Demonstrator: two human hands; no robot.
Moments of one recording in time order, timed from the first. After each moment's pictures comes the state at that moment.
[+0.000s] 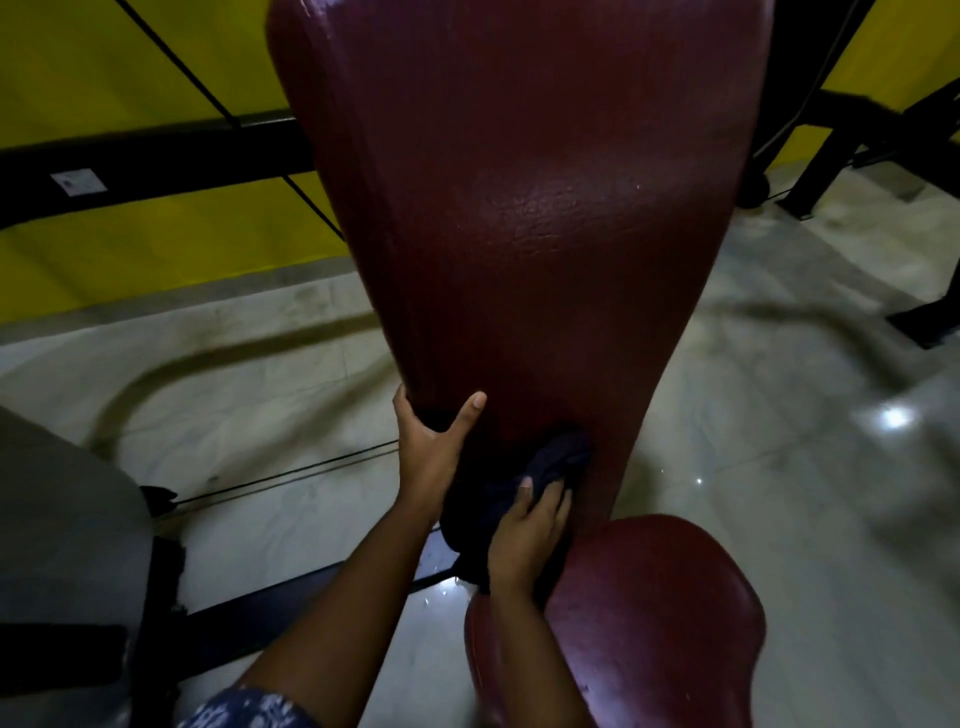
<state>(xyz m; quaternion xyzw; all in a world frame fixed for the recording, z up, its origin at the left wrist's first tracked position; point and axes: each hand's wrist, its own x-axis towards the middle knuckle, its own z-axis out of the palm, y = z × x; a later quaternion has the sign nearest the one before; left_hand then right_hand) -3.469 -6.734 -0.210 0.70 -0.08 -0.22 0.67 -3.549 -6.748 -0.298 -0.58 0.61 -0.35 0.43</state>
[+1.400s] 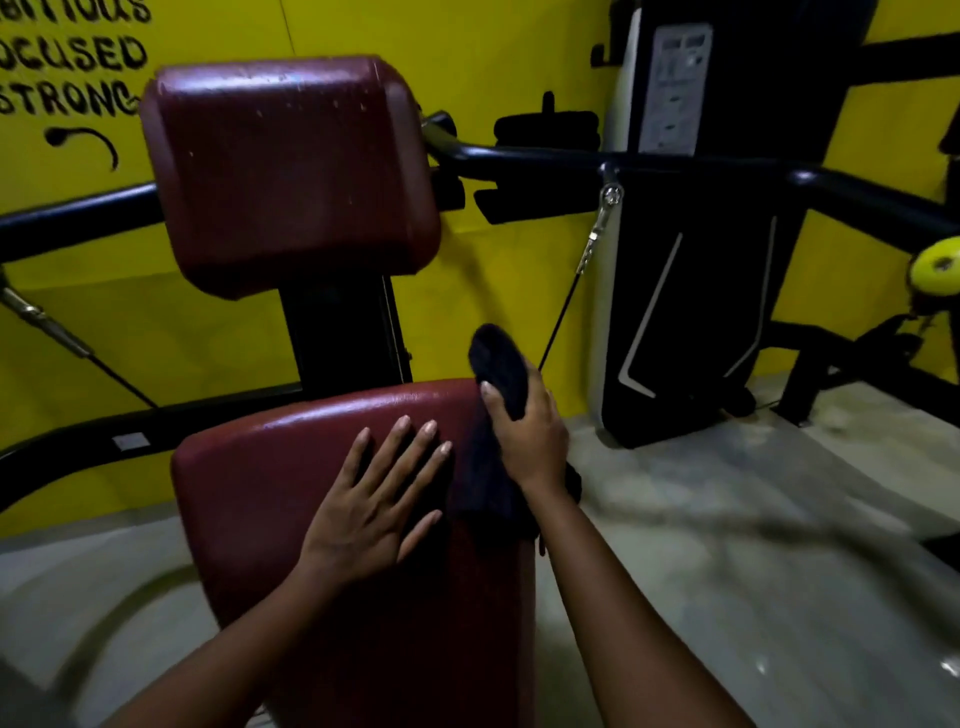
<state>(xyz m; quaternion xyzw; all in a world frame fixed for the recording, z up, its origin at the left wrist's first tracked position) -3.430 -6.886 -0.015 0.73 -0.54 0.42 -0.04 -3.507 -7.066 0.012 -0.78 0.28 -0.39 0.40</state>
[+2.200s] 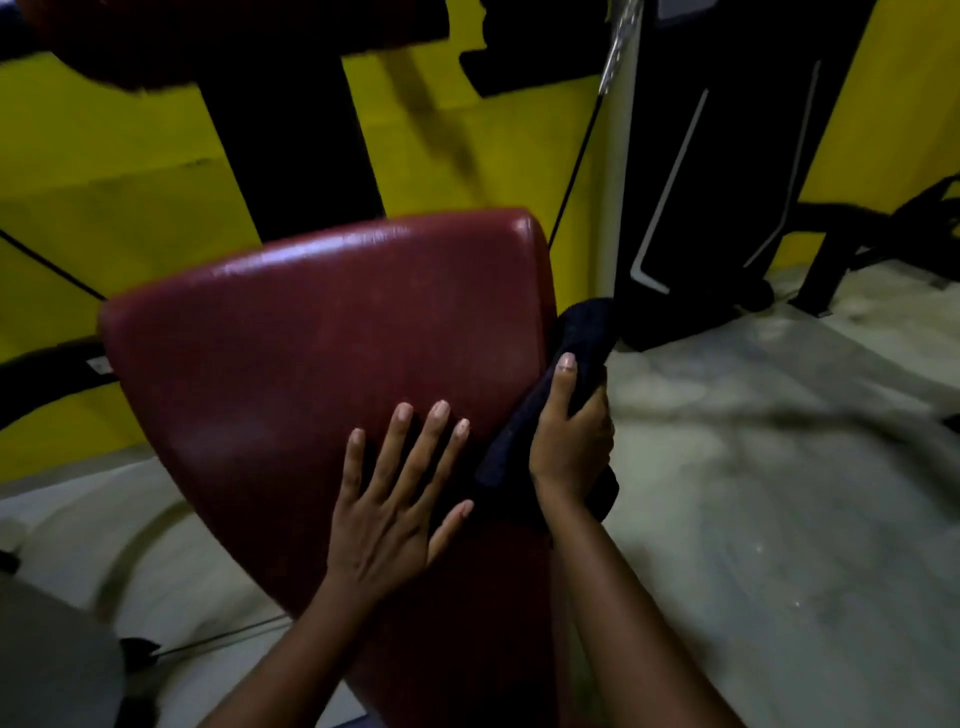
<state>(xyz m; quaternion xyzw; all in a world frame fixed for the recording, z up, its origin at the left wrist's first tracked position) -3.470 -6.857 -0.122 0.74 -0.50 0.45 -0.01 -3.536 -7.008 -0.100 -0.58 0.45 -0.49 0.47</state>
